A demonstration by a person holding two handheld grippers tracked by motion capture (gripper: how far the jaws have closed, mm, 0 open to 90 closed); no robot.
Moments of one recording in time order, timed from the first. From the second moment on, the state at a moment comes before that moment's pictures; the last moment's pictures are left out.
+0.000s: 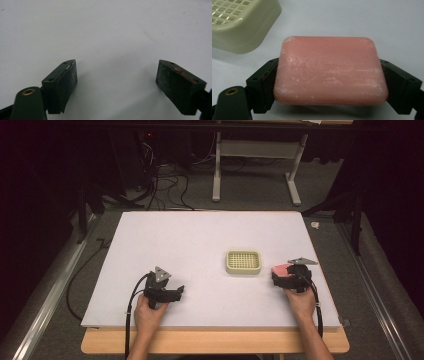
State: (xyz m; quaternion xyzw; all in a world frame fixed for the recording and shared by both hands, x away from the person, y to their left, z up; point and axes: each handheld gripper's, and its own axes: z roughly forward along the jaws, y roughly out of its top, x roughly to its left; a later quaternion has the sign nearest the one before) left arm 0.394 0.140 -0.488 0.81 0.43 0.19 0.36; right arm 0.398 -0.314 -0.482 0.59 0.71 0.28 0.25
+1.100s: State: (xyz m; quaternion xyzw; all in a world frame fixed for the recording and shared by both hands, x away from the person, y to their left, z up) left arm 0.394 0.140 -0.488 0.81 0.43 0.19 0.36; right arm 0.380 -0.299 -0.456 0.56 0.71 0.36 0.23
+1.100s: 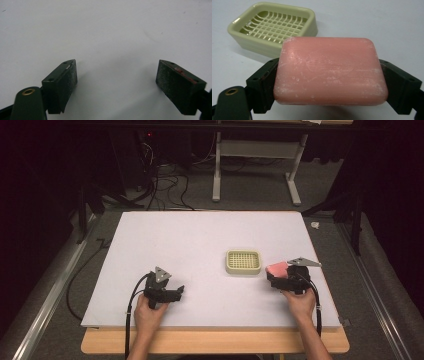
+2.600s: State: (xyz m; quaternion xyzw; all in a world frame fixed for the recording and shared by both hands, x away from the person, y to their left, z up) left arm 0.395 0.140 -0.488 0.81 0.43 0.19 0.36; right arm 0.409 -0.231 -0.429 0.51 0.76 0.36 0.20
